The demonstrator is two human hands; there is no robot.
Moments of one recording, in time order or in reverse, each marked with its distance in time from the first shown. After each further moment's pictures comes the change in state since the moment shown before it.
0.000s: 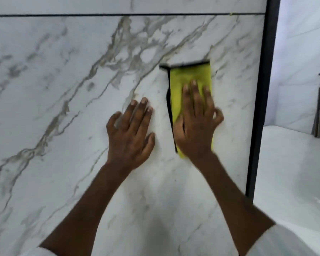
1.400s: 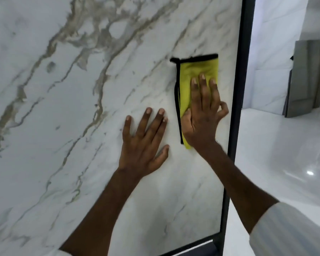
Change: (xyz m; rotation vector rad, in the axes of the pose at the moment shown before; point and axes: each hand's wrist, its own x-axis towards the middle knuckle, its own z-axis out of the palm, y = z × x) left_hand -0.031 0.085 0.028 -0.102 -0.087 0.113; right_hand -0.026 0.068 0.001 -0.027 -0.010 0.023
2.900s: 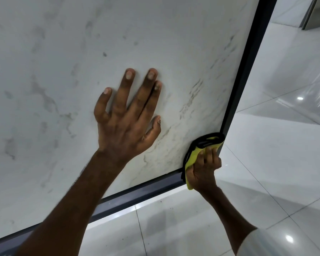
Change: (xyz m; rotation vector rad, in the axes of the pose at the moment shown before) left_hand -0.153 0.115 0.048 0.042 -0.035 -0.008; right_hand -0.491 0.106 -0.023 0.057 -0.452 0.189
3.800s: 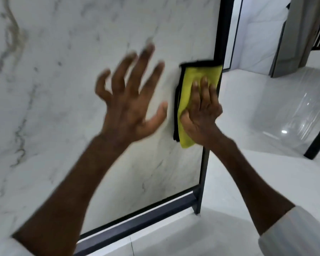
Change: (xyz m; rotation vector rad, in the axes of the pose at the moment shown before) left_hand 0.152 -0.048 -0.077 -0.272 0.093 -0.086; right_hand 0.298 -0.080 -0.134 -0.086 0.126 -0.134
